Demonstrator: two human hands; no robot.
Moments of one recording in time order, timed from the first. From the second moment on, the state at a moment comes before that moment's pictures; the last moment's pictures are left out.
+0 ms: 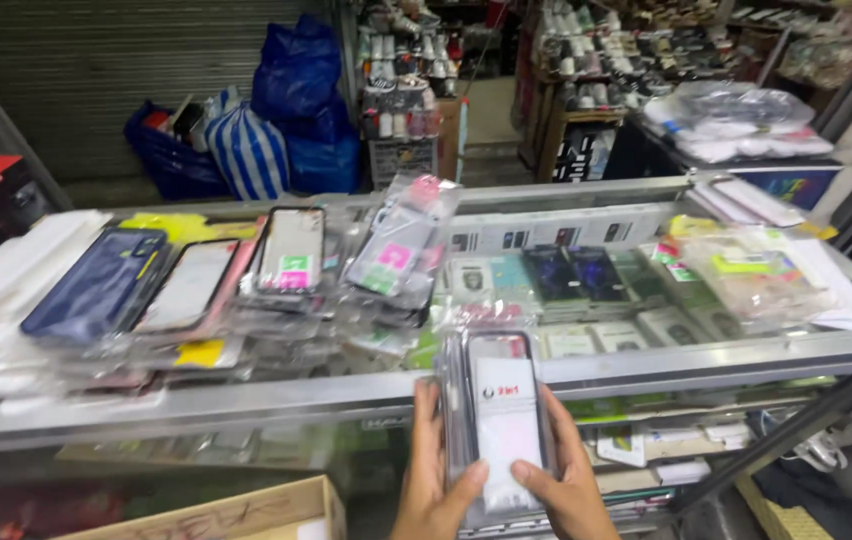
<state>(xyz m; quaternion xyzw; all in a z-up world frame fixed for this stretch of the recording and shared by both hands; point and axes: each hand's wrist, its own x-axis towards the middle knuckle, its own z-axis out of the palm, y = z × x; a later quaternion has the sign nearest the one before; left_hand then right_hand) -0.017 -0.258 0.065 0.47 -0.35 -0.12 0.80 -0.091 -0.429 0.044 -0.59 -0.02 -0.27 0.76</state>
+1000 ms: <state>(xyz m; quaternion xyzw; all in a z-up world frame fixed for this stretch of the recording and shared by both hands) 0.131 -0.424 0.097 0.67 -0.39 -0.11 0.63 0.035 -0.584 0.089 -0.59 0.03 -0.27 0.76</state>
